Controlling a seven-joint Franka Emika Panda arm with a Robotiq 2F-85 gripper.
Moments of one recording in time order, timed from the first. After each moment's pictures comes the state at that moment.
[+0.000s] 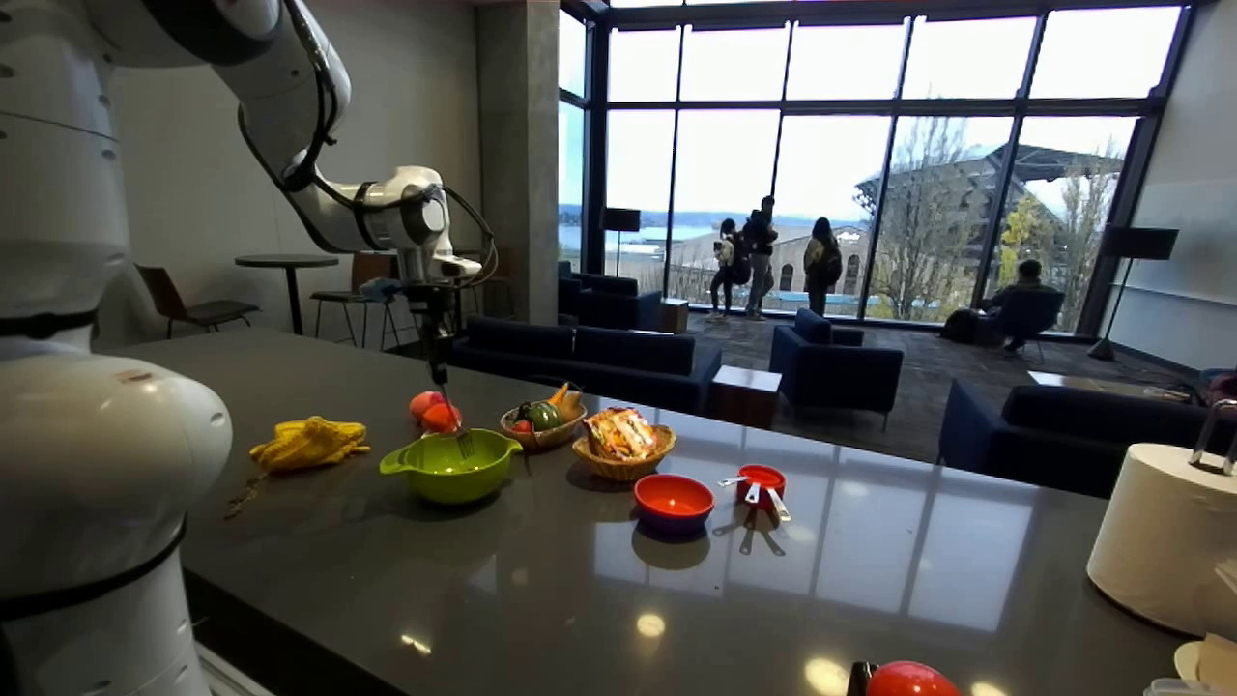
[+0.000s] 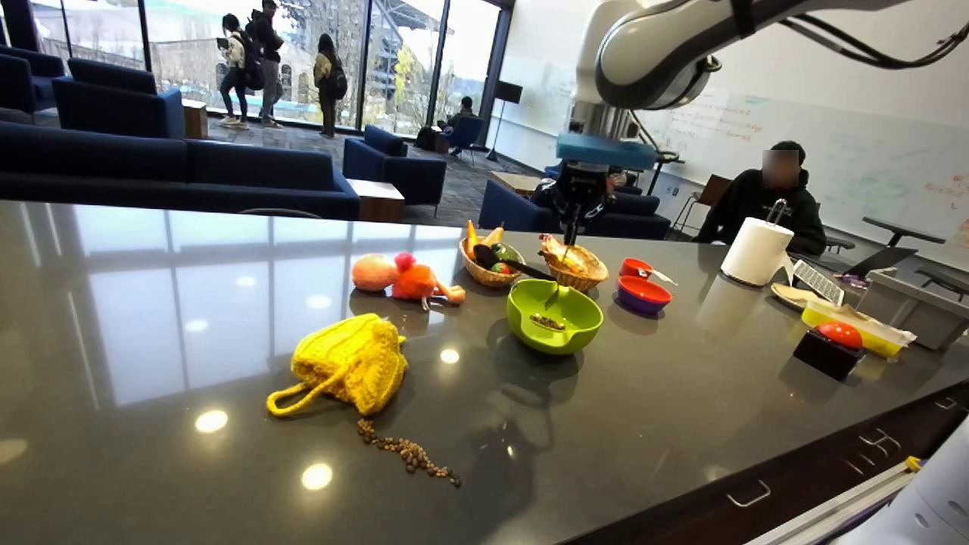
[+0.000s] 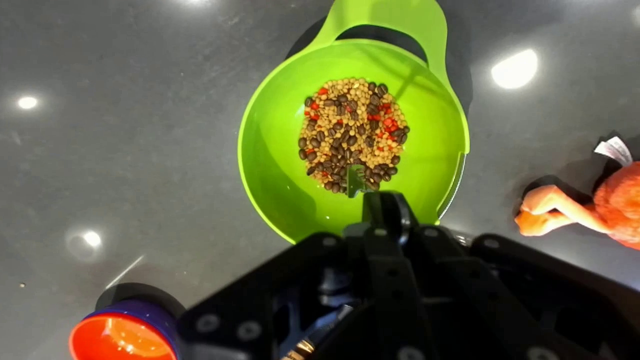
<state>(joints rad) 0.21 0.08 0.10 -2.11 -0.12 2.16 0.91</state>
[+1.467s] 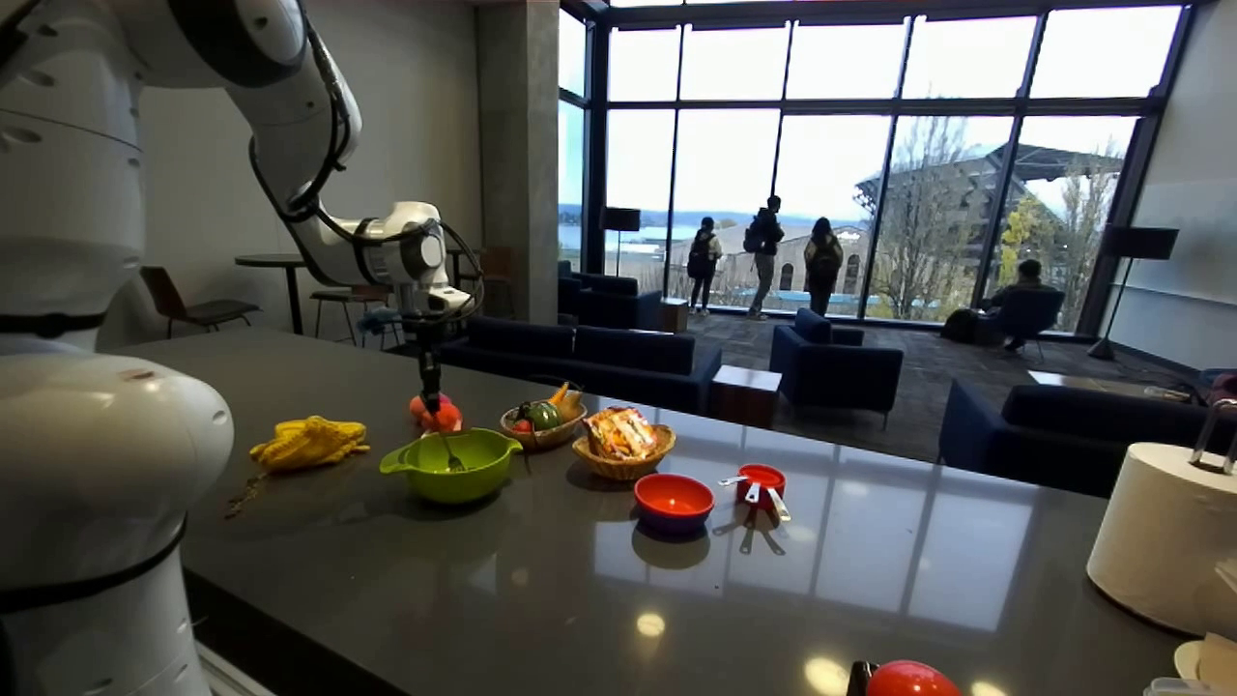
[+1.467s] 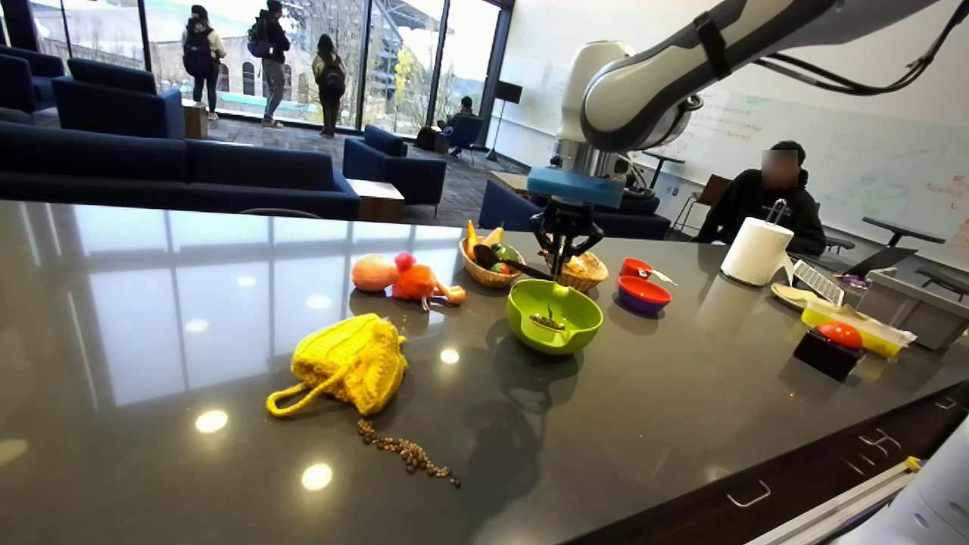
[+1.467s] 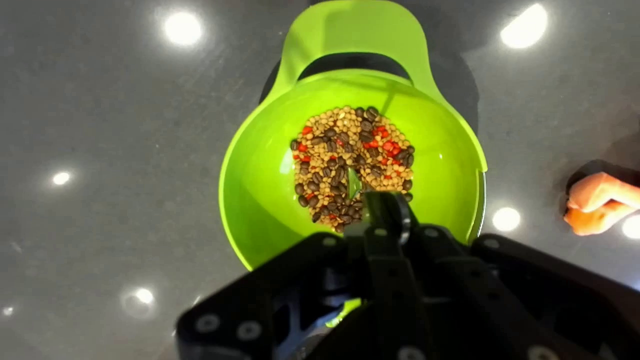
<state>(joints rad) 0.23 0.16 0.10 -2.16 -0.12 2.27 1.19</state>
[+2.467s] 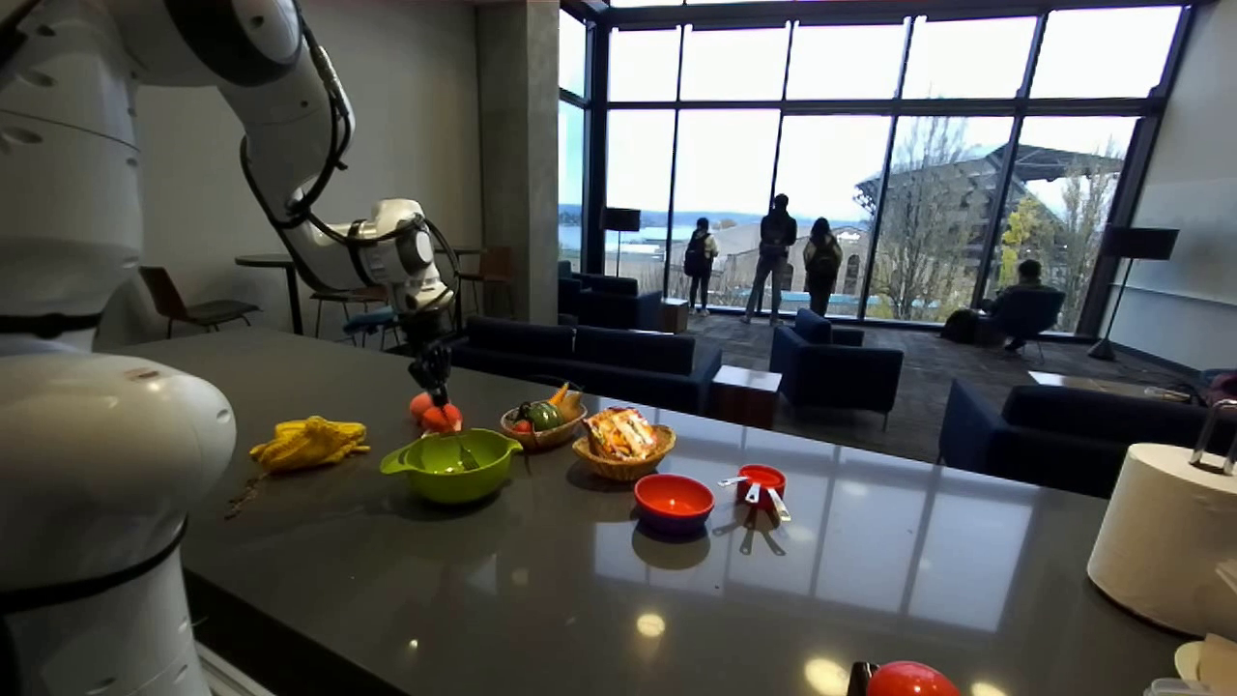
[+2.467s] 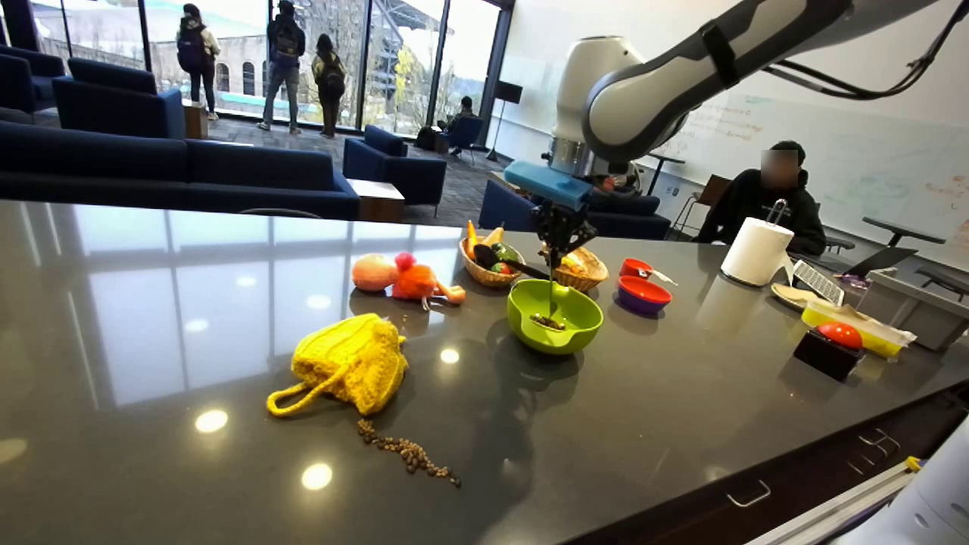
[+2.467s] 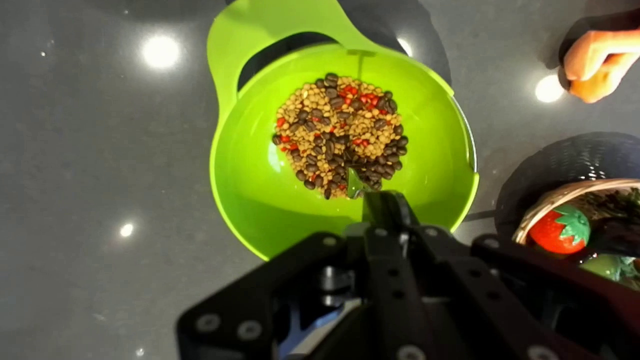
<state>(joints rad) 0.25 0.15 0.10 -2.17 -0.26 2.32 1.72</state>
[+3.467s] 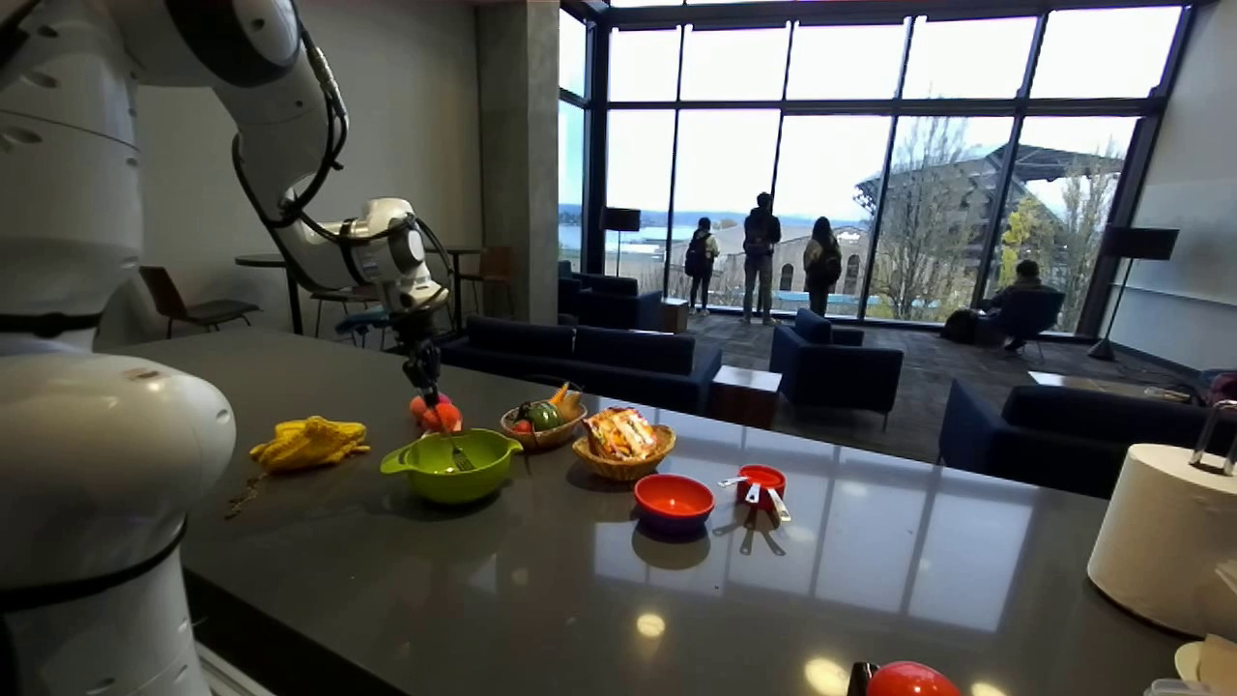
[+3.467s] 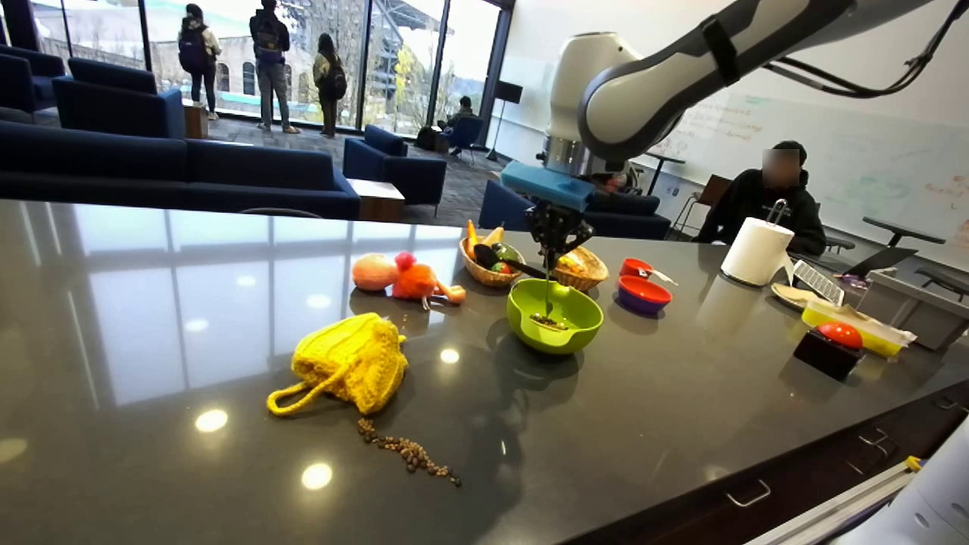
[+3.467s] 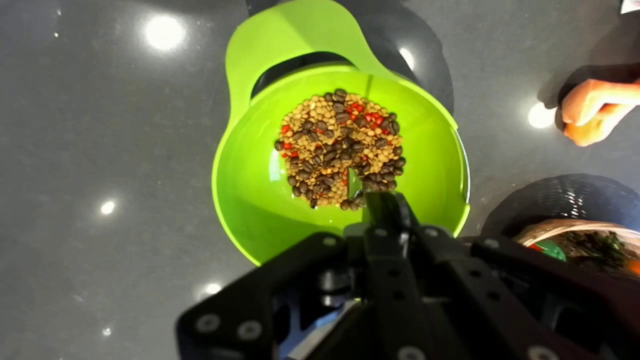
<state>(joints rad) 0.25 0.15 0.13 -2.16 -0.27 2.30 1.64</state>
